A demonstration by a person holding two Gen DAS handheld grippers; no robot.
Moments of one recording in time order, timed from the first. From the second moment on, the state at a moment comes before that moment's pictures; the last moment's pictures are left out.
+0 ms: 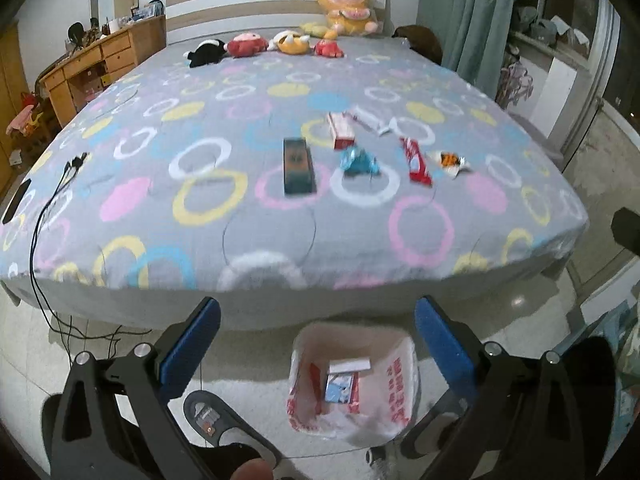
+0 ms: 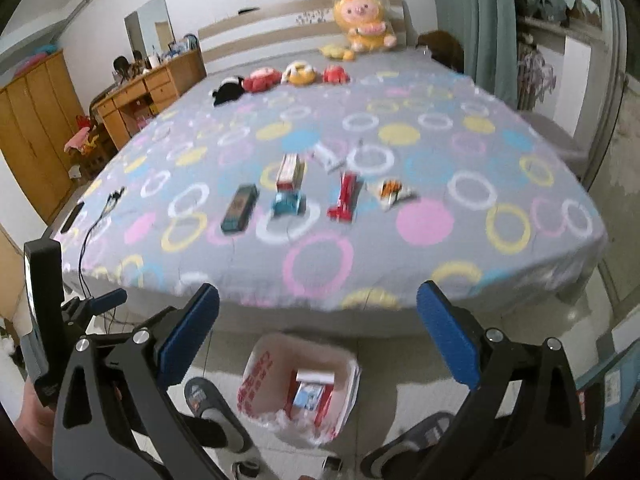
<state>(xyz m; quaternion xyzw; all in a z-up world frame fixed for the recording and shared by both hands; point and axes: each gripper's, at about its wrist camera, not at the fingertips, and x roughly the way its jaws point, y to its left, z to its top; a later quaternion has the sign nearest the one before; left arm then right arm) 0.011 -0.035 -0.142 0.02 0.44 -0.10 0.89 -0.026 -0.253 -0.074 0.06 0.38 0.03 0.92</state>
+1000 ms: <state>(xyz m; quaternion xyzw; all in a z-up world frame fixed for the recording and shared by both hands) 0.227 -0.050 -0.172 0.00 0.51 -0.06 0.86 0.222 -0.321 -0.106 0.01 0.51 -0.03 0.86</state>
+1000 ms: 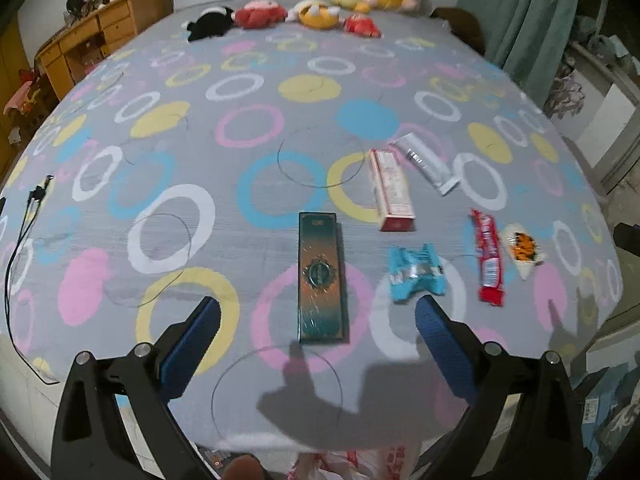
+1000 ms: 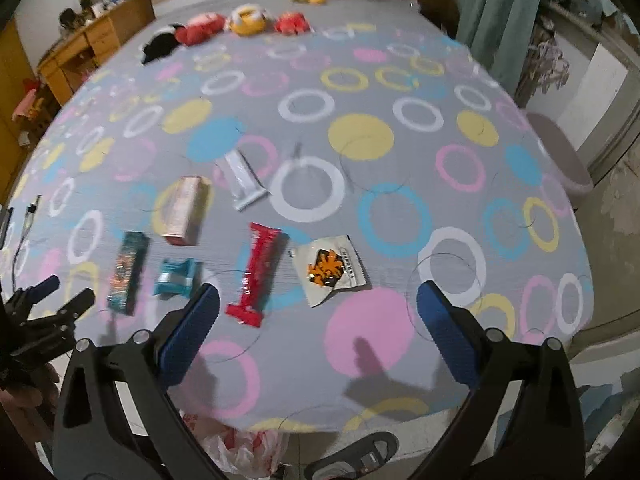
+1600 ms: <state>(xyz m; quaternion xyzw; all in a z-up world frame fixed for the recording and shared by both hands) 0.287 -0.060 -0.242 0.03 0.57 -0.04 0.82 0.302 -0.344 -0.213 0.02 0.60 -0.06 0.79</state>
